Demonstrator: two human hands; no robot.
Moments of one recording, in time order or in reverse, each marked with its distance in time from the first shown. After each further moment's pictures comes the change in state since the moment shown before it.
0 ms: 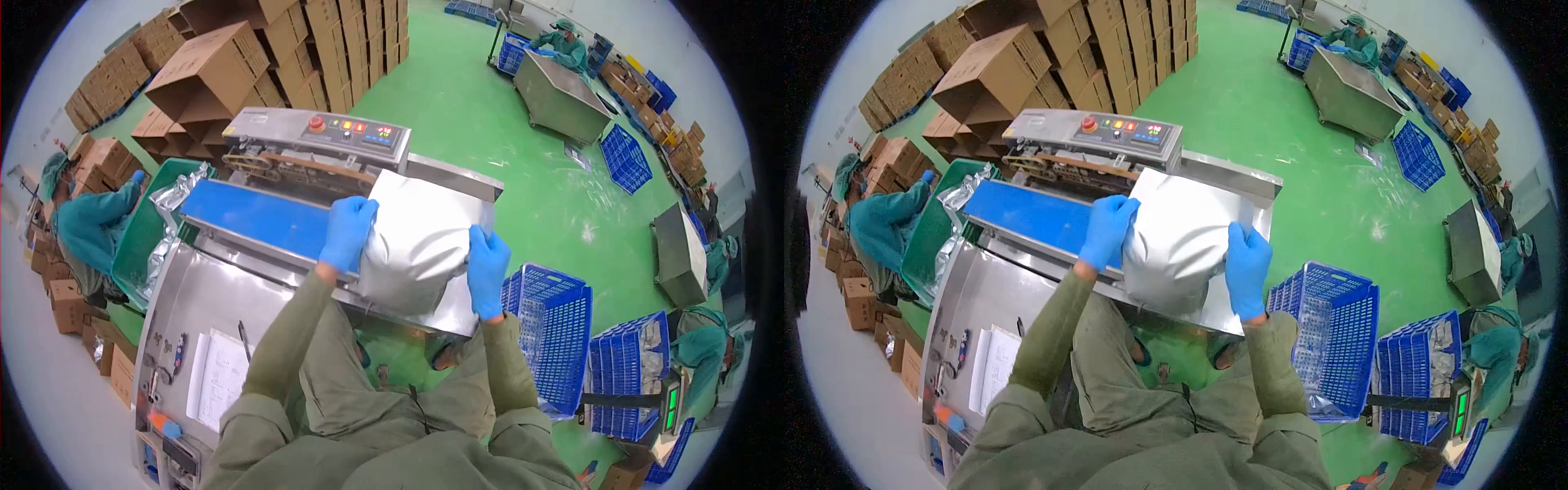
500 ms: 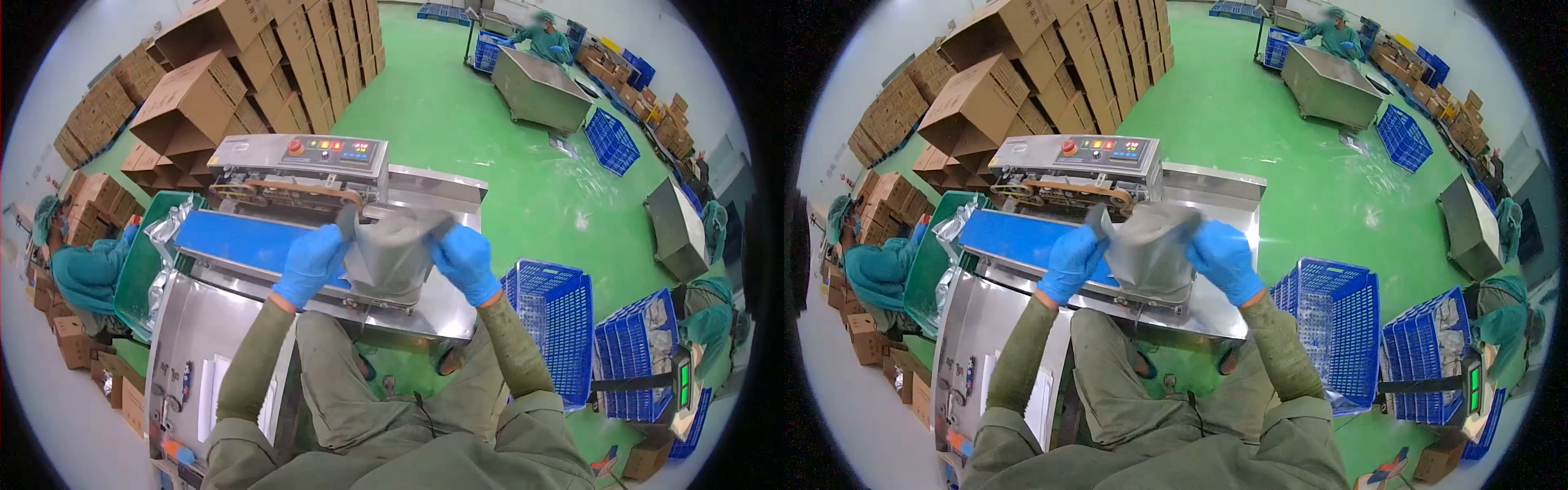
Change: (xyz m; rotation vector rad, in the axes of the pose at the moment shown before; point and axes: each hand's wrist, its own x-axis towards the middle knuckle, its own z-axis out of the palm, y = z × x) left_hand -0.023 0.011 -0.062 0.585 -0.252 0.505; right_hand 0.029 0.001 -0.011 -0.810 -0.238 -1.057
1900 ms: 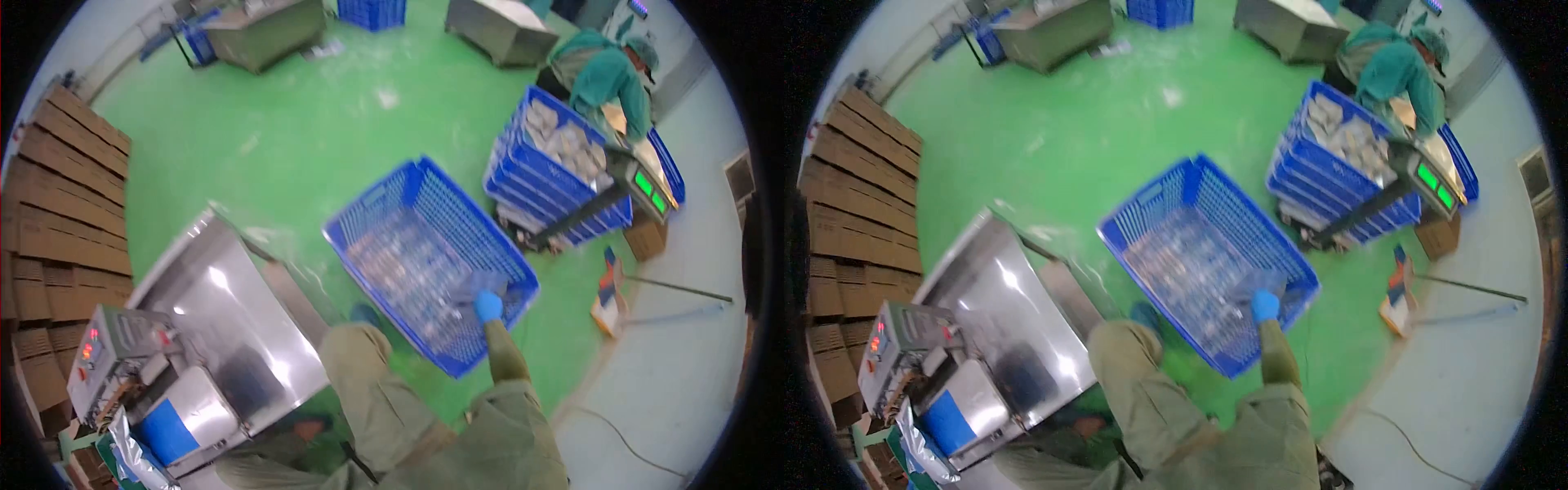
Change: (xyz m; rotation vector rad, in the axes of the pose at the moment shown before) left_hand -0.151 0.014 0.120 0.317 0.207 -0.449; right_hand -0.744 0.154 -0.106 -0.655 -0.678 1.641
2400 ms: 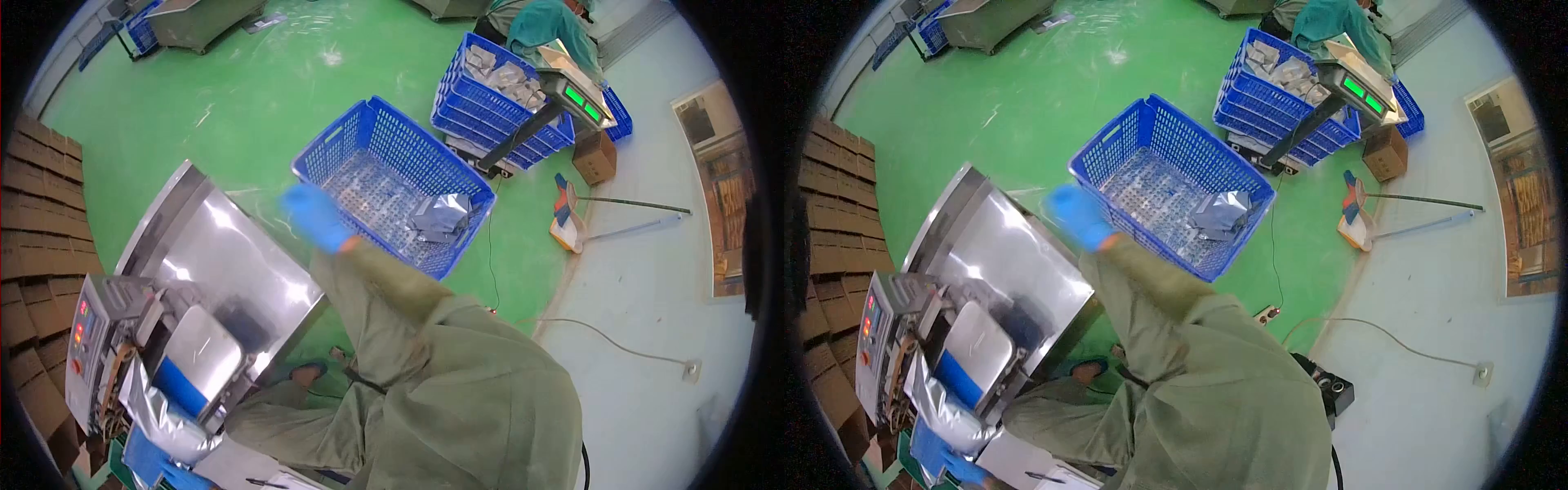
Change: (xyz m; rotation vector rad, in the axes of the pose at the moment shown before) left_hand 0.153 -0.117 0.036 -0.141 0.085 0.076; right_hand -0.116 -0.405 -0.318 1.013 0.069 -0.374
